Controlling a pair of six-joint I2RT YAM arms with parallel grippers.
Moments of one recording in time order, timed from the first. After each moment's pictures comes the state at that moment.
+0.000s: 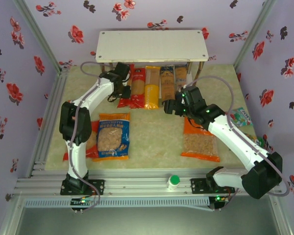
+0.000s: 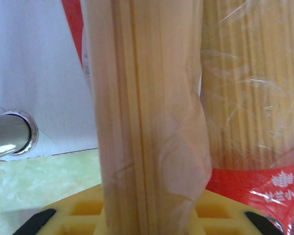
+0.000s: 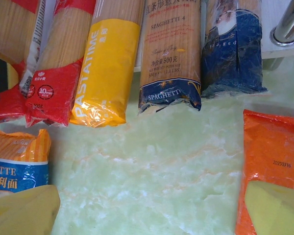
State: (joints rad) left arm -0.45 2.04 1.80 -0.90 -0.10 -0.25; right arm 0.55 1.24 1.09 -0.63 0.06 0.53
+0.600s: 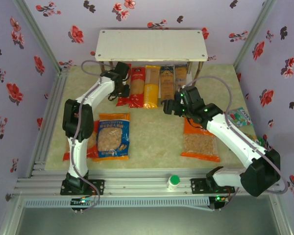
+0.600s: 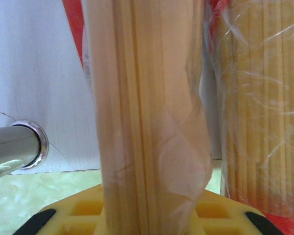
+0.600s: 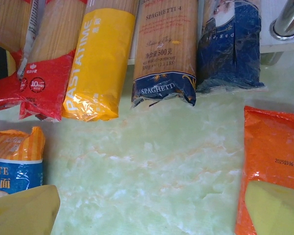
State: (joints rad) left arm -0.43 2.11 1.85 -0.89 -0.14 -0.25; right arm 0.55 1.27 1.09 -0.63 0.06 0.53
